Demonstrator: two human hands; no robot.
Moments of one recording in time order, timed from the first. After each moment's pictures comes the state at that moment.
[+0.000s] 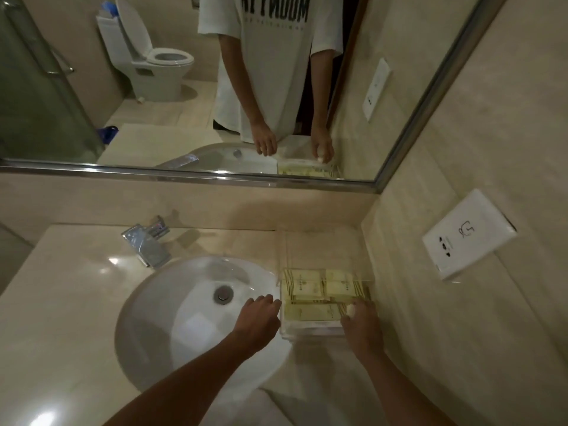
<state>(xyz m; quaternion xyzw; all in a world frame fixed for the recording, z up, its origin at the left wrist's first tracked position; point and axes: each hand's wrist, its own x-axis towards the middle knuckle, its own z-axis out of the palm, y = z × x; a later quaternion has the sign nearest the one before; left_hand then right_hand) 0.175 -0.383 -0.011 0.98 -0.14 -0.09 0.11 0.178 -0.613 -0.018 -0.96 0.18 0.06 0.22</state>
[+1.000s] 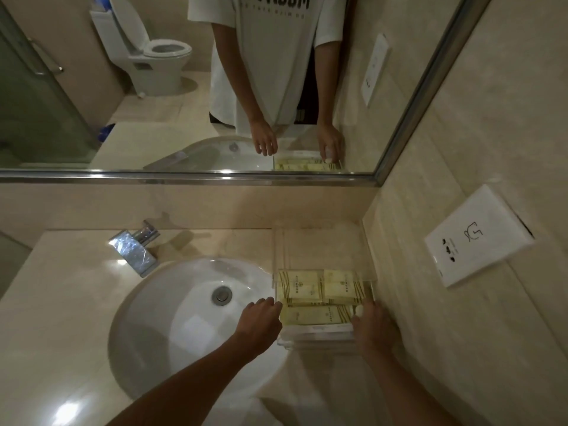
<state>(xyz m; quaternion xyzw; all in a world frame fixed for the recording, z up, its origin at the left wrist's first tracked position) 0.194 -0.405 -0.019 0.98 -0.12 -0.14 0.10 0.198 -0.643 -0.040 -0.98 0.19 0.08 0.04</state>
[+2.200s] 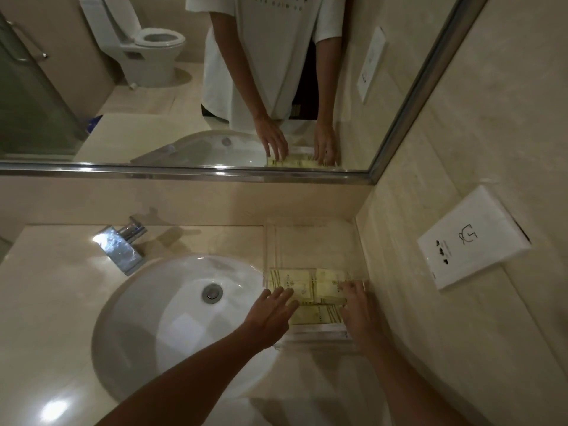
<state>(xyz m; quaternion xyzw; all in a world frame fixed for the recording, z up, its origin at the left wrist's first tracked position) 0.211 -0.429 -0.043 0.95 -0.29 -0.08 0.05 0.225 -0.655 -0.046 -0.98 0.05 0.09 0.14</state>
